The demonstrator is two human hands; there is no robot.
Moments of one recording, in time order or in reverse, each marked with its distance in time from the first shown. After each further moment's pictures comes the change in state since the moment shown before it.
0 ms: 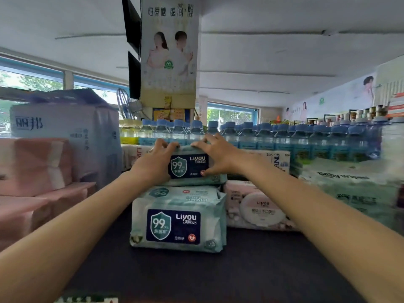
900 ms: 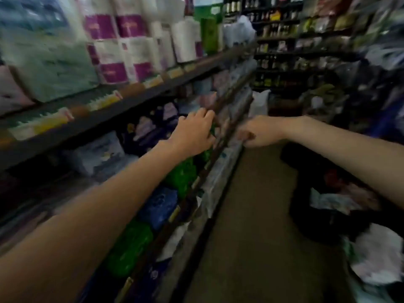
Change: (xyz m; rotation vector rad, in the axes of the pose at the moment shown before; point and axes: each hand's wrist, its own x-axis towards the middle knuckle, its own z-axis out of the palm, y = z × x) left_hand -0.353 0.355 -0.012 -0.468 -0.189 1.329; right_hand -0.587 -0.131 -0.116 0.007 -0.746 1.200
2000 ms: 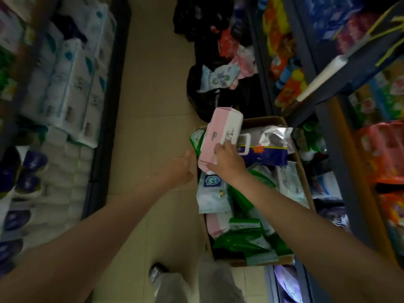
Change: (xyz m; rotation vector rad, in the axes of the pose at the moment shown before) left_hand 0.048 0.502 0.367 -0.303 -0.978 0.202; right_hand -0.260 0.277 0.500 0.668 -0.103 0.840
